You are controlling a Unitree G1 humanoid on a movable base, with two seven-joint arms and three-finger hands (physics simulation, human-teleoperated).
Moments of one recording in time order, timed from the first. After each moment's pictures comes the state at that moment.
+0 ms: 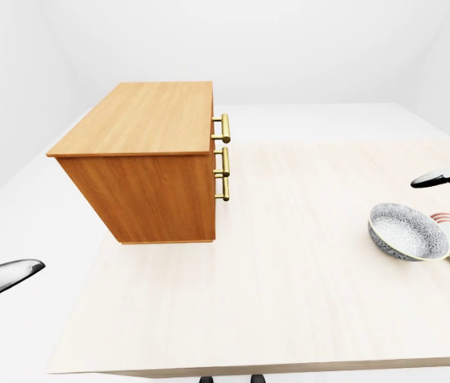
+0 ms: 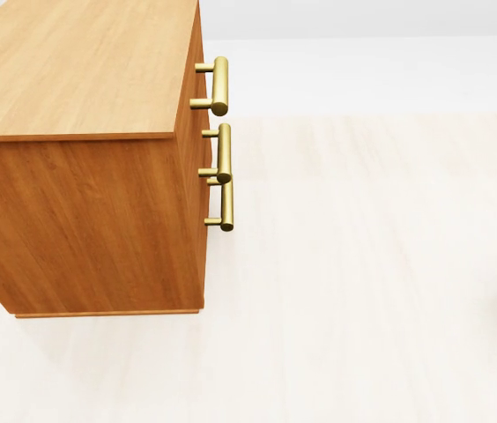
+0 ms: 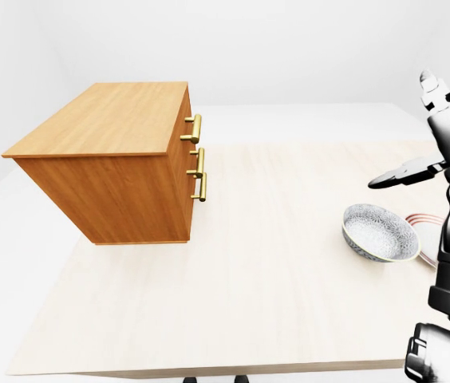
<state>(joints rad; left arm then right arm) 0.25 0.50 0.65 -1.05 -0.81 0.09 0.47 -0.55 -0.84 -0.41 0.24 -0.35 0.09 0.37</state>
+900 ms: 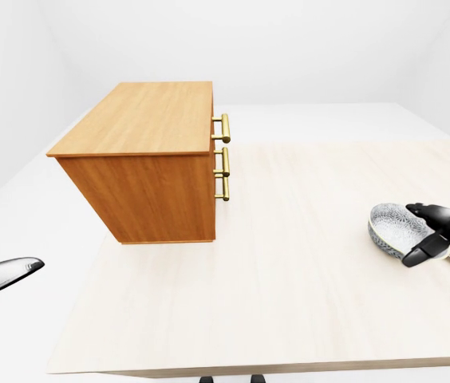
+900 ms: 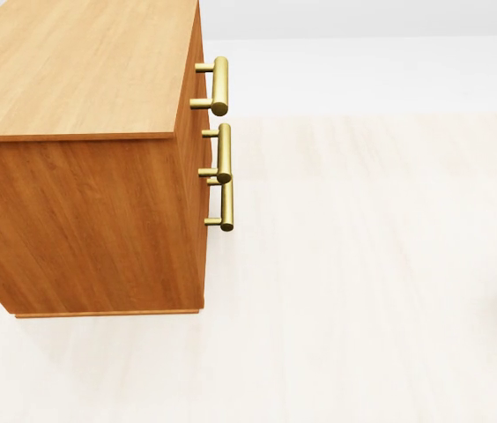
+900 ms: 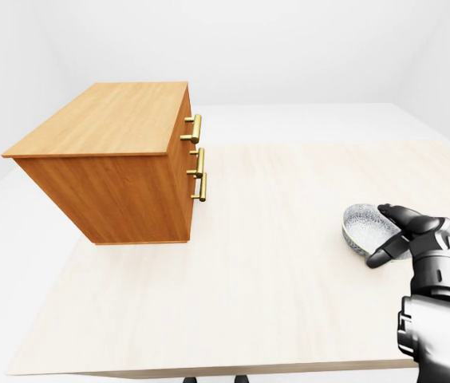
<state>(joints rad) 0.27 0.56 0.66 -1.05 -0.87 0.09 0.52 -0.77 -0.86 -0.14 1.23 -0.69 0.09 0.55</state>
